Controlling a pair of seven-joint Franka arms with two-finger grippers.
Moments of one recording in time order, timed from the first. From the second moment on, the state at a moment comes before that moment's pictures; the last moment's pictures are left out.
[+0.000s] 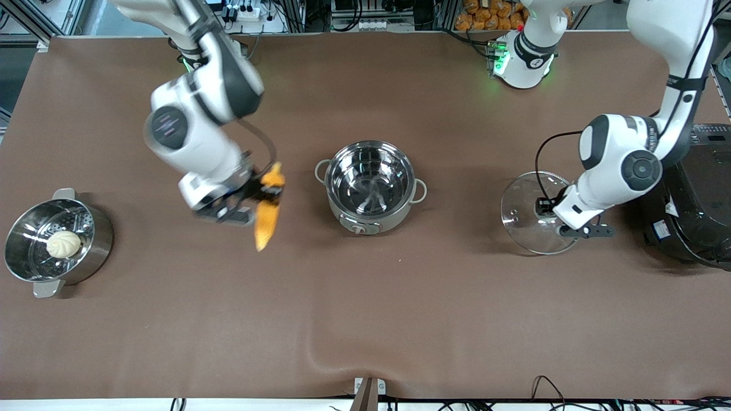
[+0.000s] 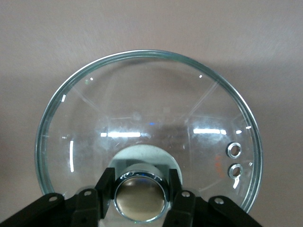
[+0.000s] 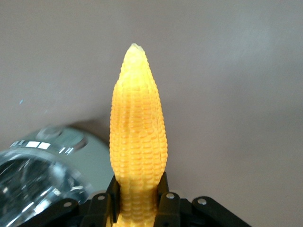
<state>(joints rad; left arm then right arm) 0.09 0.28 -0.18 -2.15 0.06 2.31 -0.10 0.51 0.23 0.00 -1.82 0.15 2.07 0.65</state>
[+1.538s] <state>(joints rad) 0.11 0.22 -0.19 -1.82 0.12 2.05 -0.15 0.82 0.52 -0.04 -1.57 0.02 2.20 1.13</state>
